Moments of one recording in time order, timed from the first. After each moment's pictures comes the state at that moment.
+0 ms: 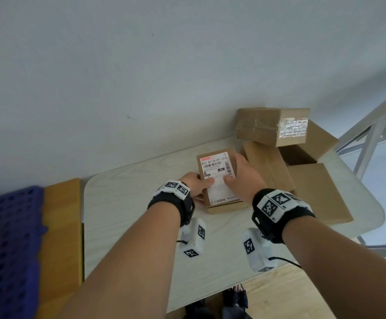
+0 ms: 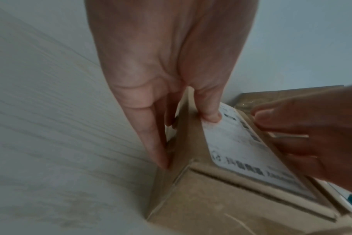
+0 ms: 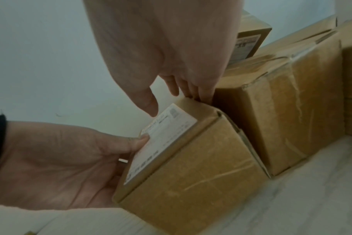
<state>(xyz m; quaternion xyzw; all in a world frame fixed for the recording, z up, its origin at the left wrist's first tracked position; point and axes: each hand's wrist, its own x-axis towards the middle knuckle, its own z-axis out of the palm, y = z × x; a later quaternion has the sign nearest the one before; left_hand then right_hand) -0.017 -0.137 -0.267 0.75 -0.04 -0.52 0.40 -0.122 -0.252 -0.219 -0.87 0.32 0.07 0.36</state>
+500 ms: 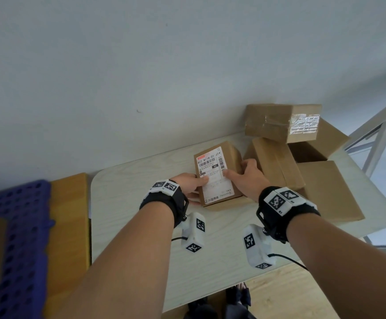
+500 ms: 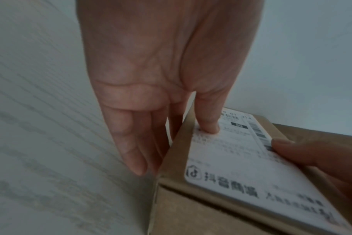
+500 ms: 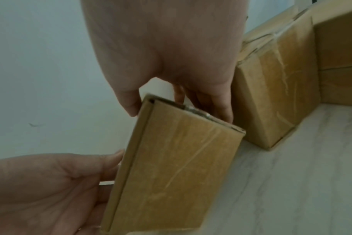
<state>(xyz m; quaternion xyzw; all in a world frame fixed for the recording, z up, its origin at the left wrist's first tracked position) -0.003 -0.107 -0.267 0.72 0.03 -0.56 0.42 -0.118 -0.242 -0.232 -0.78 0.42 0.08 0.46</state>
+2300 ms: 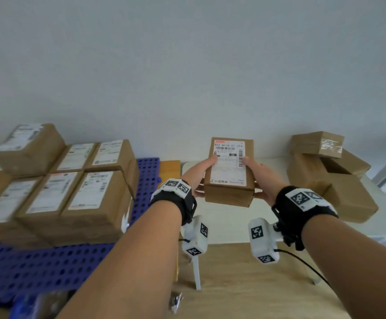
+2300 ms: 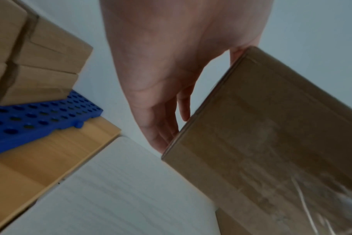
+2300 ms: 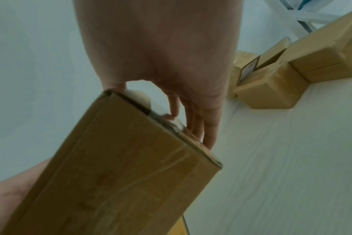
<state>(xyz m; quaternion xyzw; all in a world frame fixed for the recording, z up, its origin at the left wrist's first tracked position) -0.159 0.151 -0.098 0.73 -0.01 -0.33 0.60 -0.241 -0.010 -0.088 -0.68 0.28 0.00 0.68</state>
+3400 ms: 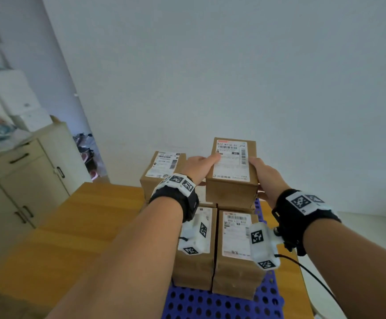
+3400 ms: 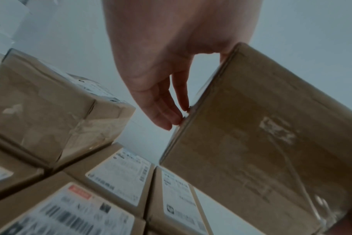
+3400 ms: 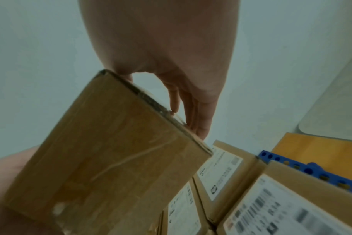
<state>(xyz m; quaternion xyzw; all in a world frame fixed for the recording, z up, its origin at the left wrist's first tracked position) 0.005 0.501 -0.010 0.84 -0.05 -0.09 0.53 -0.036 0.324 -0.030 -0.71 0.19 -0.04 0.67</state>
